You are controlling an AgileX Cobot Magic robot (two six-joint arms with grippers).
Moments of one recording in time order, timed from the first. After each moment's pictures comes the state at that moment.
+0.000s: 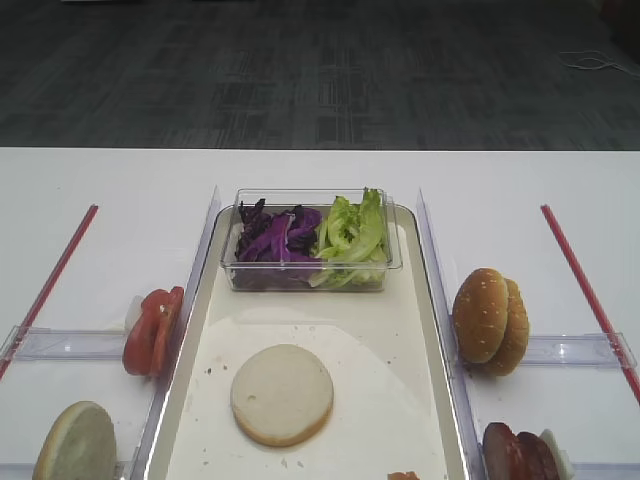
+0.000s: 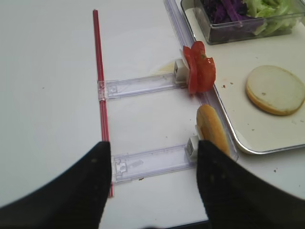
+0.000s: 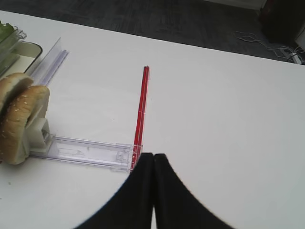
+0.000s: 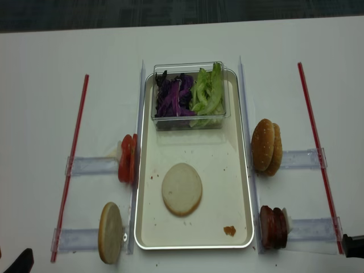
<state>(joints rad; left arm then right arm) -0.12 -0.02 -0.49 -0.02 1.18 0.00 0.06 -0.02 0.03 -0.18 0.41 0.04</state>
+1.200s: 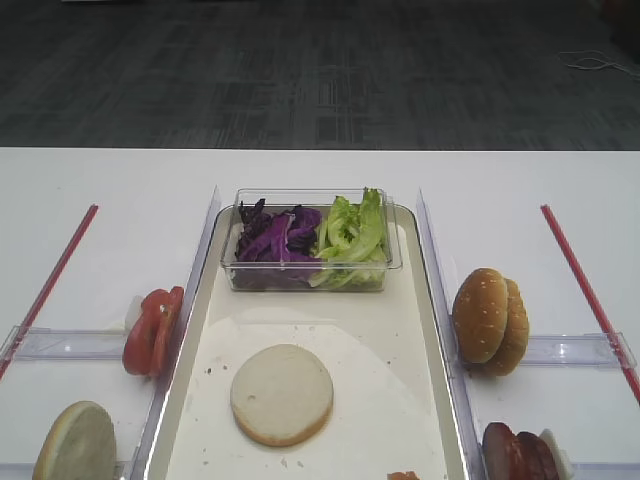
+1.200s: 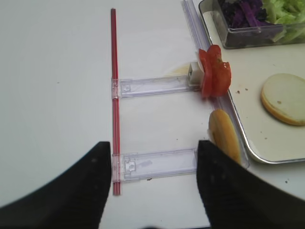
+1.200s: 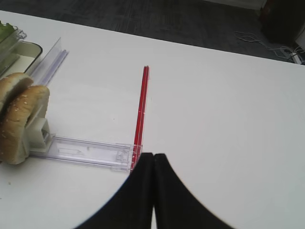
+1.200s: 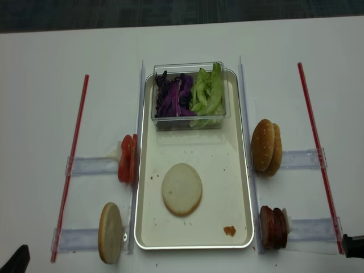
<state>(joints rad) -0.04 -0.02 -0.49 -0.03 1.18 0.00 0.06 -0.02 0.03 -0.18 0.41 0.04</state>
